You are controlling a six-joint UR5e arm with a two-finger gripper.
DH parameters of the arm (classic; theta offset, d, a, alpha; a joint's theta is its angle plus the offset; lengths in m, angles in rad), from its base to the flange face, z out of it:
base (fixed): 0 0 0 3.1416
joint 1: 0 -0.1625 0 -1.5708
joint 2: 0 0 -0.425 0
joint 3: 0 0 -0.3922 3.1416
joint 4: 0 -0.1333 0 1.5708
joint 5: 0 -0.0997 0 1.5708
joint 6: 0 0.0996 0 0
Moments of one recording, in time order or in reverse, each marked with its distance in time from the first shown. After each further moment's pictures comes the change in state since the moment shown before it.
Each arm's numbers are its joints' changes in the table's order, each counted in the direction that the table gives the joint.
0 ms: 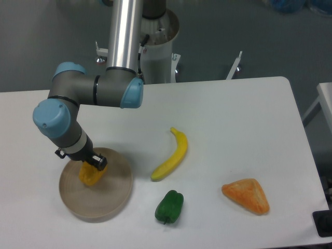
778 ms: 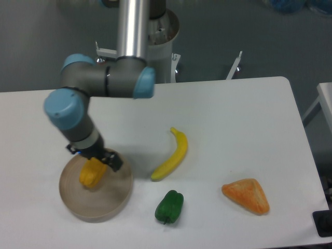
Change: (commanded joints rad) arm -0.202 0.115 0.015 0.014 -0.018 0.199
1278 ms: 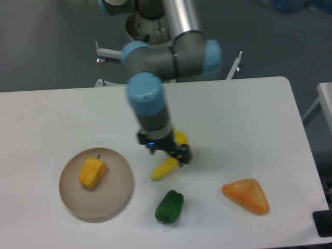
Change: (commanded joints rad) arm -0.238 0.015 0.017 -0.003 -0.011 0.302
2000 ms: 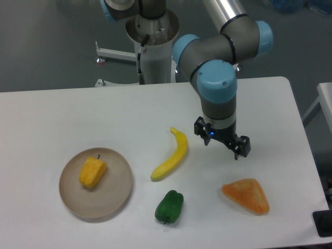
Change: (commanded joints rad) arm -0.081 -0.008 0.026 -0.009 0.002 0.144
